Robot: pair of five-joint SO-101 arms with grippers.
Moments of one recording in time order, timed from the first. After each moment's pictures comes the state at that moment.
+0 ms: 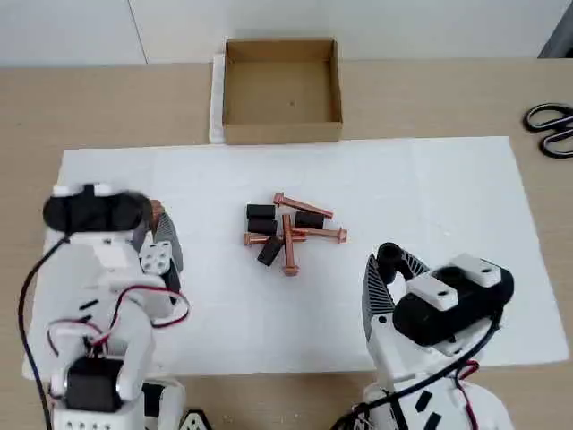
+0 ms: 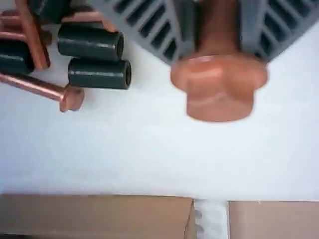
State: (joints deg) left arm -0.4 -80.0 58.3 61.3 12.2; right arm -17.1 -102.5 49.1 76.7 -1.9
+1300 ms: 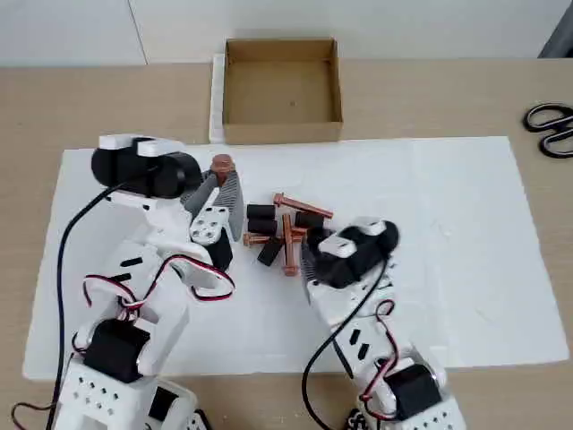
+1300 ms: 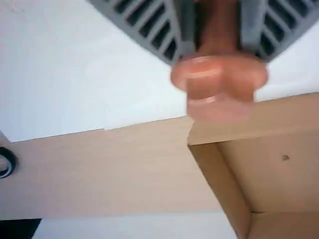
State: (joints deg) left arm 18.4 -66.2 50.2 43.7 18.1; right arm -29.0 -102.7 89.8 39.7 -1.9
